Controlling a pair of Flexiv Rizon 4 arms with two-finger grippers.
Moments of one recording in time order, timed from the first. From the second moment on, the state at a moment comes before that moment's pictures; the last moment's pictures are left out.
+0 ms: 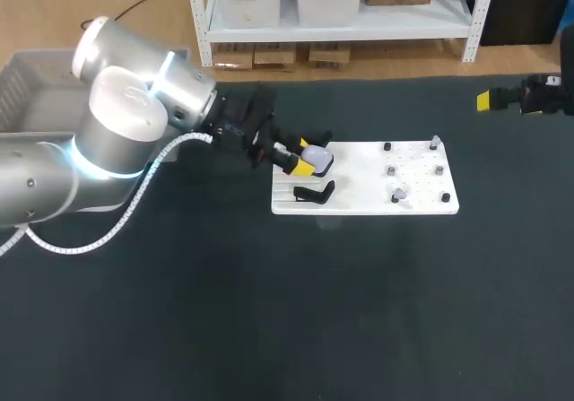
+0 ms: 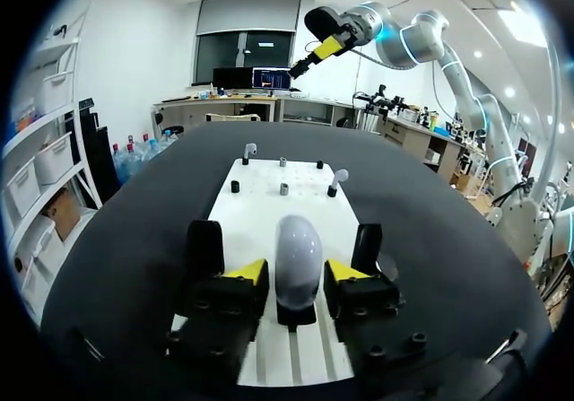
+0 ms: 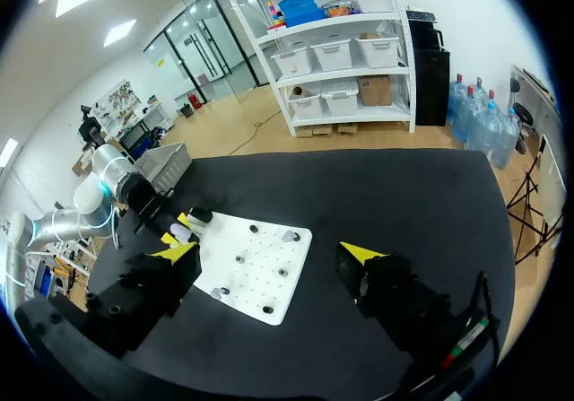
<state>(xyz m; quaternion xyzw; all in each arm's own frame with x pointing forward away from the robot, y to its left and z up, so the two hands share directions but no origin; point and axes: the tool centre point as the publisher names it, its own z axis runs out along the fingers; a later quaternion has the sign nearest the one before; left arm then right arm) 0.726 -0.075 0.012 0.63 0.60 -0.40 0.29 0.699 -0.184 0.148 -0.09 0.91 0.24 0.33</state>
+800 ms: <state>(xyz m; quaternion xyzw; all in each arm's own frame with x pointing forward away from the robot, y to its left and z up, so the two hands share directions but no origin) 0.727 -0.062 0.091 0.61 0.55 -0.44 0.36 0.699 -0.184 0.148 -0.09 0.91 0.24 0.33</state>
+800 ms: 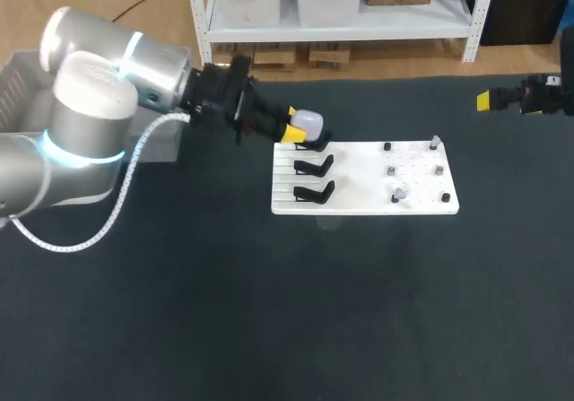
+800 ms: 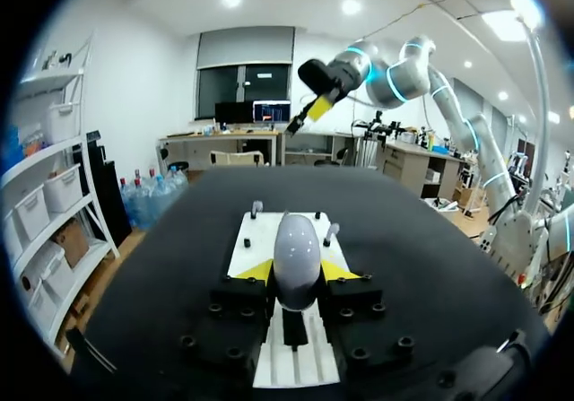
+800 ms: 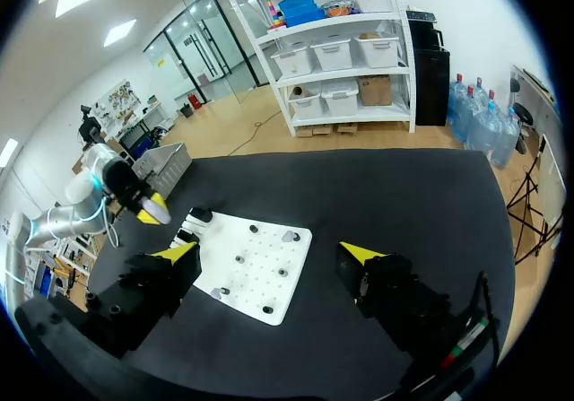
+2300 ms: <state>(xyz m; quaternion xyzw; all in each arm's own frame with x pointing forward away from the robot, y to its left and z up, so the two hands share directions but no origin) 0.683 -0.045 0.145 0.56 0.53 -0.47 0.43 0.690 -0.157 0.155 -0.13 0.90 0.24 0.33</state>
